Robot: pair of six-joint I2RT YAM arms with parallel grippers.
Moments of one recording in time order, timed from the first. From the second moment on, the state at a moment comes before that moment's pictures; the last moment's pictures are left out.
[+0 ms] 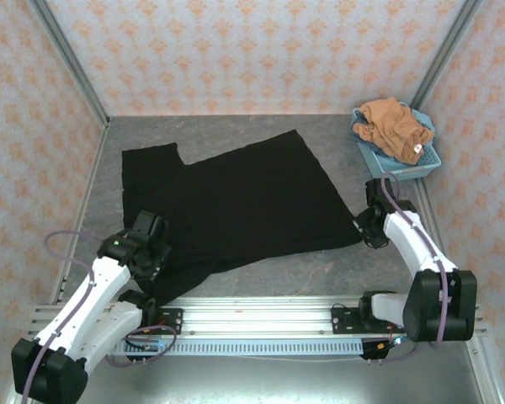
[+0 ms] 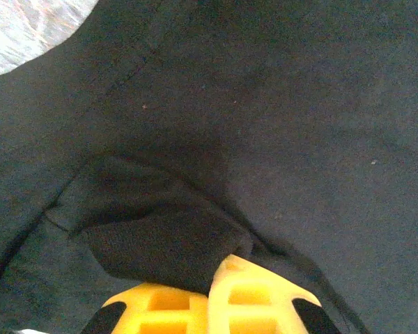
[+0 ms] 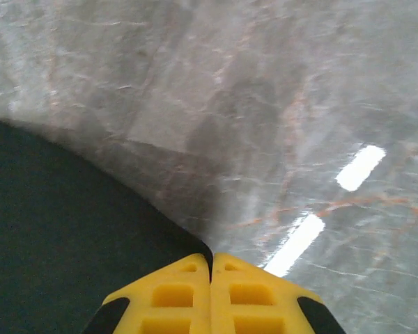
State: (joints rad) left arm -0.26 0.84 0.59 -1.05 -0.08 -1.36; right arm -0.01 1.20 0.76 -0.90 0.12 0.99
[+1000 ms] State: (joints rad) left arm -0.06 2.00 1.38 -1.13 -0.13 -1.24; right arm 0.07 1.61 0.91 -0.82 0.04 1.04
